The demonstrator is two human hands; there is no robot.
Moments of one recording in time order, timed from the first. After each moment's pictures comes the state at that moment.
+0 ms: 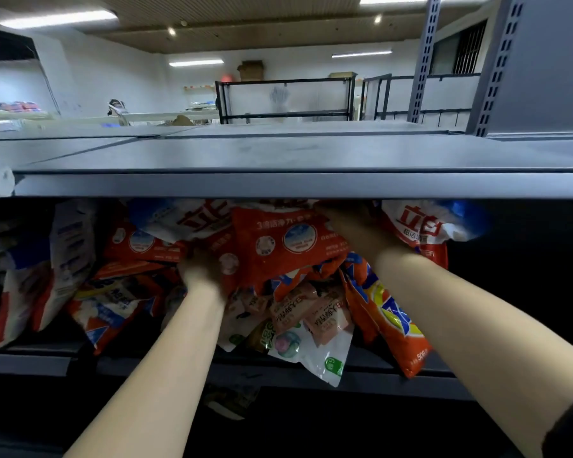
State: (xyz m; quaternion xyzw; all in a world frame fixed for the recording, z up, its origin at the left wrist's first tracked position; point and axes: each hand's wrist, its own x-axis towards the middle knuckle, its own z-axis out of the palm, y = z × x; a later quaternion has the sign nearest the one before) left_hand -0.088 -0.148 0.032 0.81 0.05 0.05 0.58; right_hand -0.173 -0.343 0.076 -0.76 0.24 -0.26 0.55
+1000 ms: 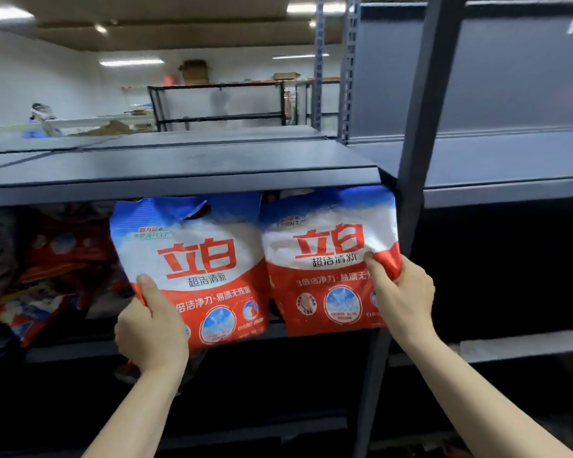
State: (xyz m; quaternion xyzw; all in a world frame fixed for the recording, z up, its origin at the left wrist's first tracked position) left_hand -0.317 -0.142 0.037 0.77 -0.02 0.20 0.60; right_hand -0.494 -0.342 0.039 -0.72 0.36 -0.49 0.33
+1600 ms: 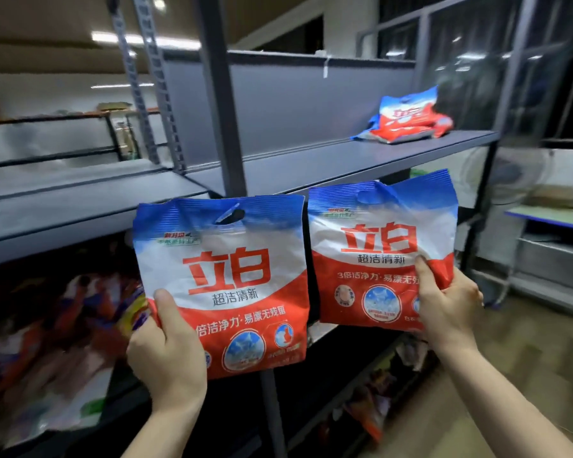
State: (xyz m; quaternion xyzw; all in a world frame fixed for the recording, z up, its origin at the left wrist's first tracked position) left_hand -0.457 -0.224 0.063 0.67 -0.29 0.02 0.68; right_hand -0.715 -0.347 0.030 -0.49 0.56 -0.66 0.15
